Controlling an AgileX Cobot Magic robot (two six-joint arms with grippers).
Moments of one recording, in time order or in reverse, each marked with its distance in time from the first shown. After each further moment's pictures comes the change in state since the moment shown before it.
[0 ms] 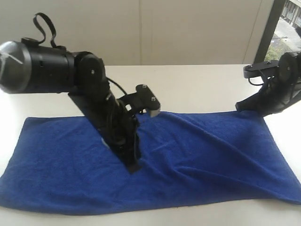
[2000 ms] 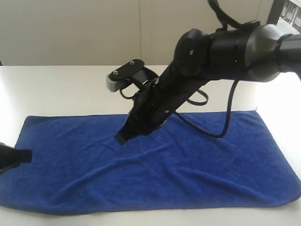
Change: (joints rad) left arm 0.481 -0.723 0.806 -0.014 -0.480 -0.628; right arm 0.653 -0.228 0.012 0.630 0.213 -0.594
